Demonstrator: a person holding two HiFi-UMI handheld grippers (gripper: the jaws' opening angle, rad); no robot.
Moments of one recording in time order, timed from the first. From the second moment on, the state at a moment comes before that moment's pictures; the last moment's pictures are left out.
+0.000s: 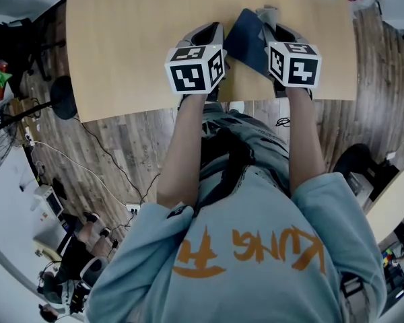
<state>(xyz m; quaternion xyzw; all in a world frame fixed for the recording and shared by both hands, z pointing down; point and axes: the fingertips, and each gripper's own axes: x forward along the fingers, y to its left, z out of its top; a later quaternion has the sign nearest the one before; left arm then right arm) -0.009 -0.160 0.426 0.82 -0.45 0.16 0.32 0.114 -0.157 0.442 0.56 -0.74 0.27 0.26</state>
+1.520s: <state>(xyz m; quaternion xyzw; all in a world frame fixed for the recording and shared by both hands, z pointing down) -0.028 -0.228 0.449 0.81 -0.44 0.16 0.34 0.069 -0.221 0.477 0.52 -0.74 0.29 0.30</state>
